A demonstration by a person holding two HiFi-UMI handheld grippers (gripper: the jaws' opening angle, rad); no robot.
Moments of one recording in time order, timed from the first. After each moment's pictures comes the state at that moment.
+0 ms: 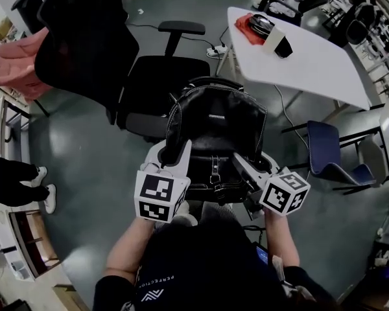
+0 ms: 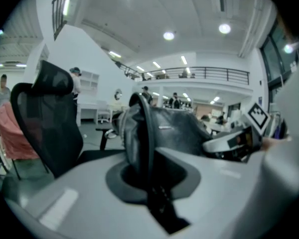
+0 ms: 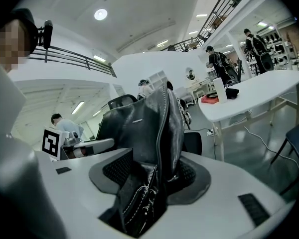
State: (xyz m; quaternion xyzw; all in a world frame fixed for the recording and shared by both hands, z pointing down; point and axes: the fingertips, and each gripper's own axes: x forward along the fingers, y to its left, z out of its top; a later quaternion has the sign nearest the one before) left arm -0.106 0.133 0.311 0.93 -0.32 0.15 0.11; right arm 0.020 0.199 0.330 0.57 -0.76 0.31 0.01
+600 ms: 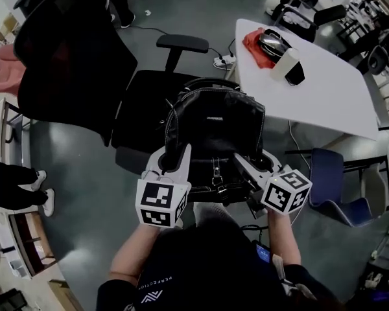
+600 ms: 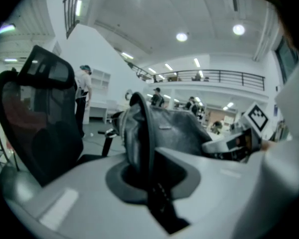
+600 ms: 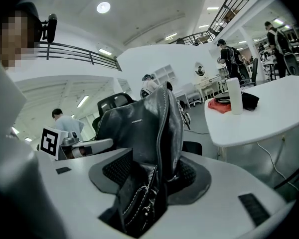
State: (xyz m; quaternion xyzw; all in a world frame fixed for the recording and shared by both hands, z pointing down) left arm -0.028 0.006 0.324 0.91 -0.38 0.13 0.15; right arm 0.107 0.053 0.339 0.53 -0.79 0.31 0.05
